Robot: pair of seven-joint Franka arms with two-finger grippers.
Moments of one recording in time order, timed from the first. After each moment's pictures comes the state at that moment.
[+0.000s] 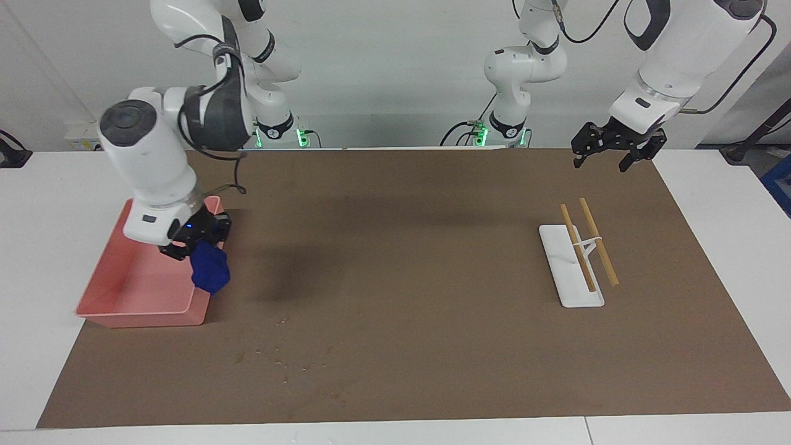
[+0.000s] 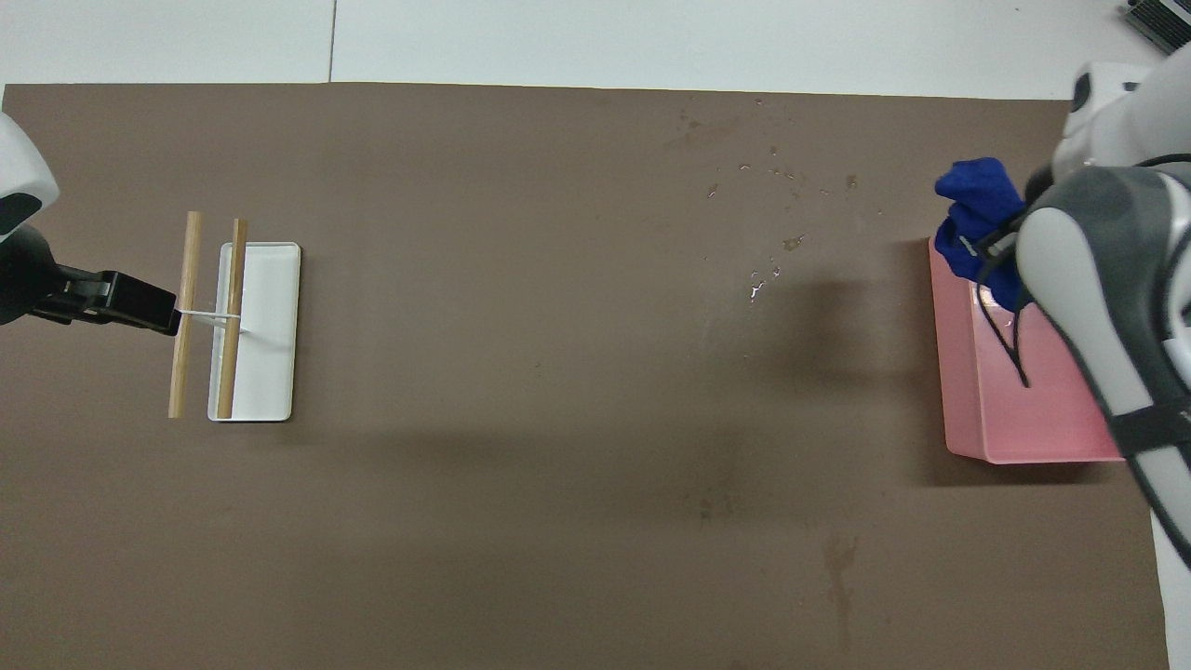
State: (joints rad) left arm 0.02 0.01 -0.11 -1.56 -0.03 1.50 0.09; right arm -0.05 0.28 0.00 -1.51 -0.09 1.75 -0.63
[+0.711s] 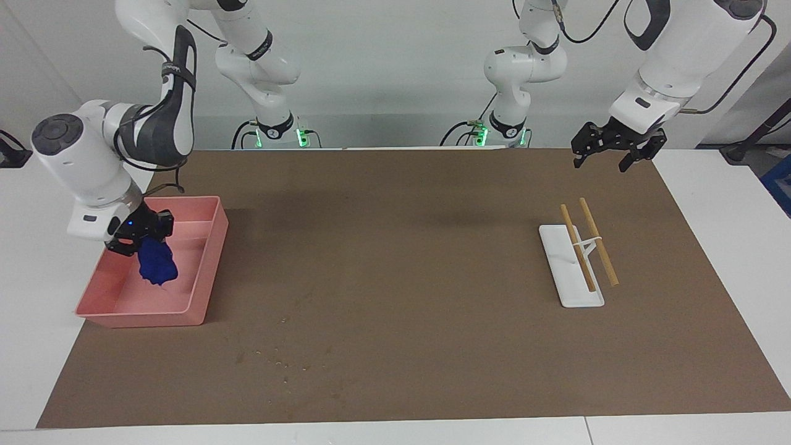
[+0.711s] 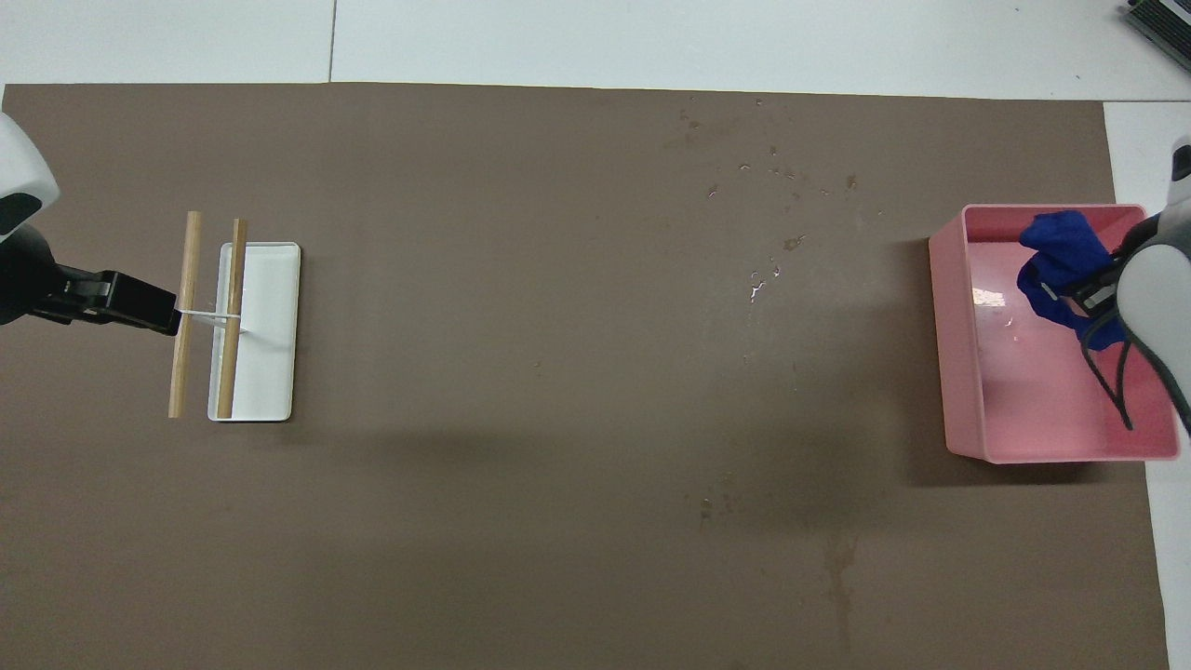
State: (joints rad) left arm 0.02 0.01 -0.11 -1.56 -0.03 1.50 0.09; right arm -0.22 0.16 0.00 -1.89 -0.09 2.05 -0.85
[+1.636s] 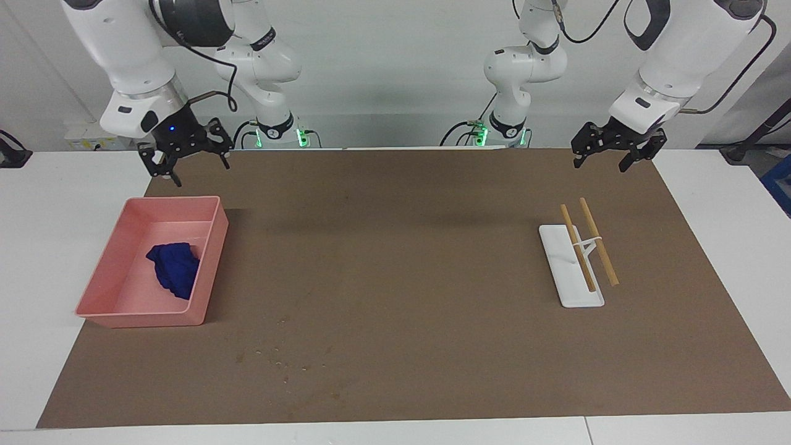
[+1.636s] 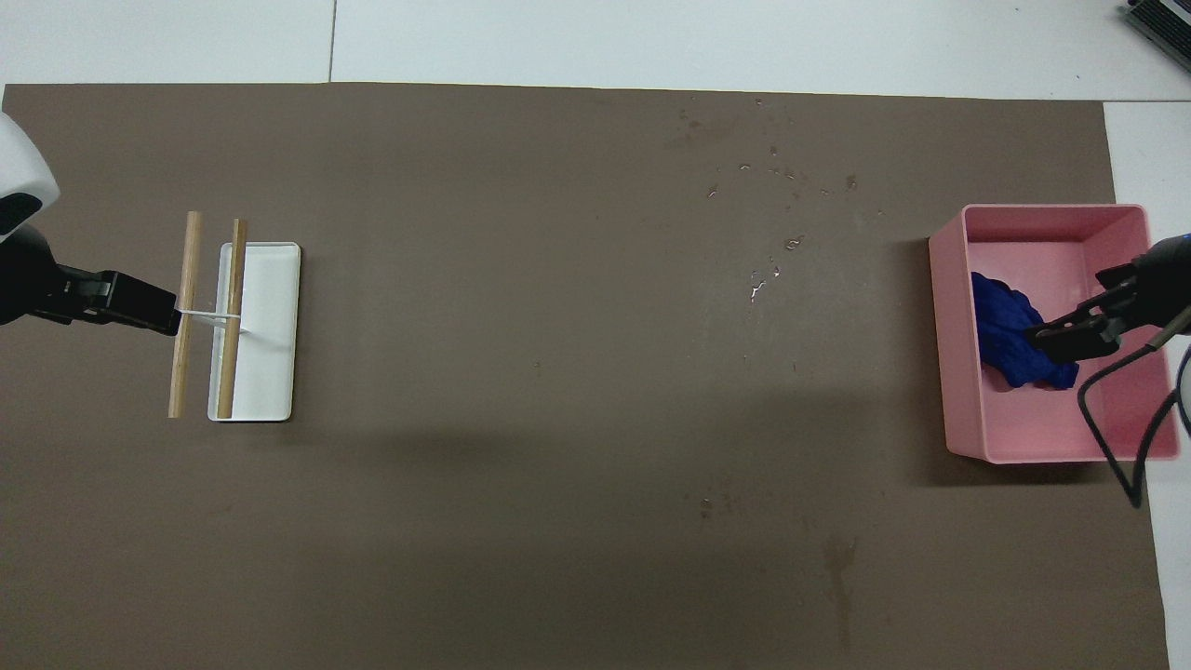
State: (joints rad) left arm 0.02 0.01 -0.11 -1.56 -0.03 1.50 0.09; right arm 0.03 -0.09 0.03 -1.70 0.04 1.59 -0.30
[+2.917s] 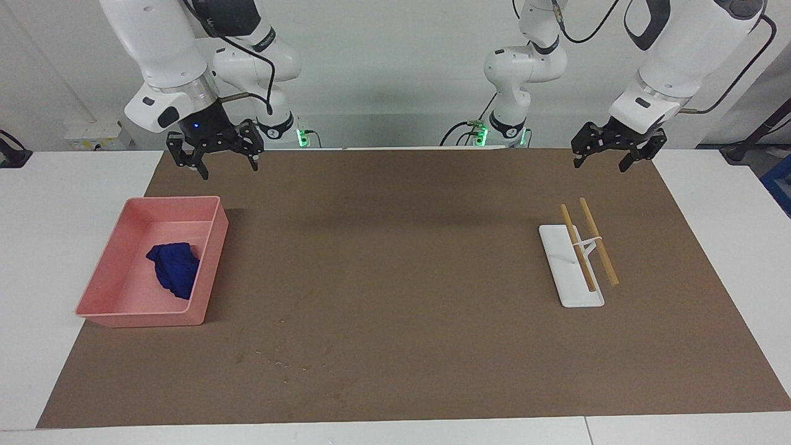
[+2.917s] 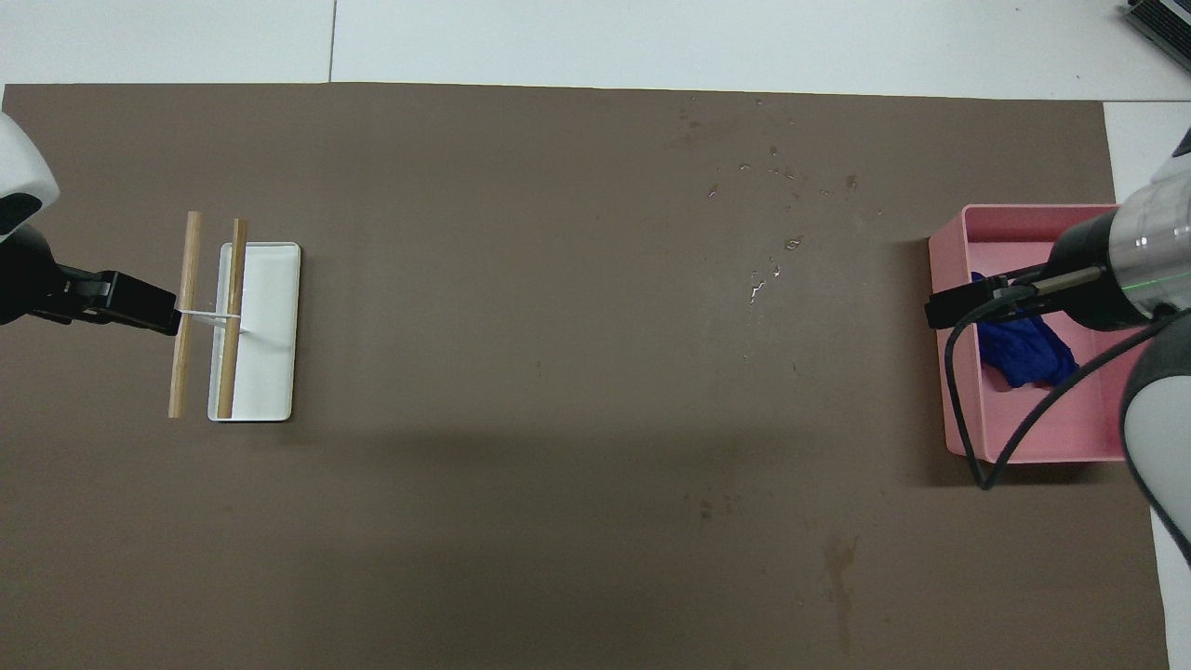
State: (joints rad) left arm 0.02 0.01 -0.11 -1.56 -0.03 1.50 0.09; right arm 0.08 -0.03 0.02 -1.64 0.00 1.64 -0.06
